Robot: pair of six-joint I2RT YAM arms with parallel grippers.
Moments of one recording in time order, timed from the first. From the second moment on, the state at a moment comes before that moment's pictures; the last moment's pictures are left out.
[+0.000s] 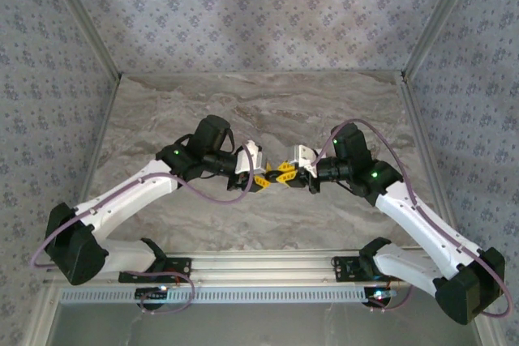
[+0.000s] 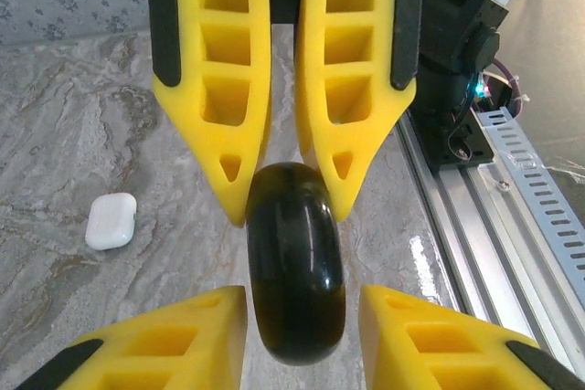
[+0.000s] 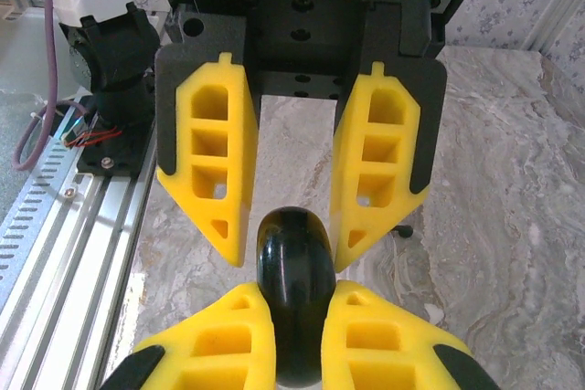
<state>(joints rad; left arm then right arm) -0.76 1.28 1.04 -0.45 0.77 0.61 0.55 1.00 0.85 -0.41 -0.82 -0.60</state>
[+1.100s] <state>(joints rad) -0.76 1.28 1.04 -0.45 0.75 0.58 0.57 1.00 0.85 -0.39 -0.80 -0.59</state>
